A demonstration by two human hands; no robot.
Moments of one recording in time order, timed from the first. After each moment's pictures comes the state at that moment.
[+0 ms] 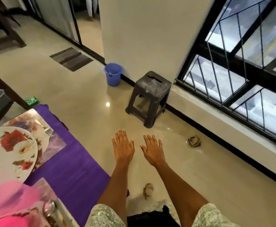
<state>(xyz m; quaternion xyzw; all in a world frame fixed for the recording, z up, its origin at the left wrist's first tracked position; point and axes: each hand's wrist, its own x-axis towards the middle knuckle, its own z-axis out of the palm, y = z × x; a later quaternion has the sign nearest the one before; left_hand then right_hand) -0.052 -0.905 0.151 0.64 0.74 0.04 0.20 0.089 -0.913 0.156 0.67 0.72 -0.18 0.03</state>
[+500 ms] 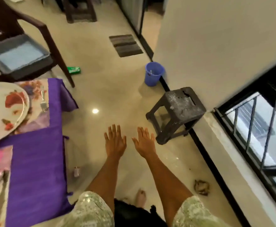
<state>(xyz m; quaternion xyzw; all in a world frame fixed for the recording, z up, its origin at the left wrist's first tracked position) 0.006 -0.787 0.120 0.44 0.88 0.06 0.17 0.129 -0.716 0.133 0.47 0.86 -0.20 0.07</state>
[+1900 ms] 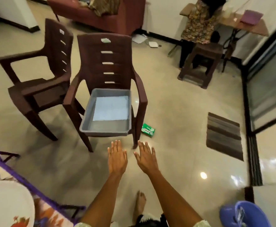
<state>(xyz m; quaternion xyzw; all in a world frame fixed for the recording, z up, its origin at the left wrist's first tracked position) -0.608 -0.489 0.124 0.04 0.97 0.22 0.08 -0.581 -0.352 0.137 0.07 0.97 -0.20 0.12</state>
